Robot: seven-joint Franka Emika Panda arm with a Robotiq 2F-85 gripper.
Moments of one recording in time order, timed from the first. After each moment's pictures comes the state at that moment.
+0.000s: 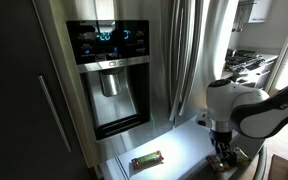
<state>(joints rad) 0.21 -0.21 0.01 -2.74 -0.03 2.33 -0.71</state>
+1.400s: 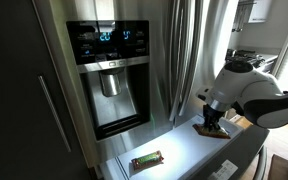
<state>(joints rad) 0.04 -0.34 0.05 -2.74 -0.47 2.59 -0.39</state>
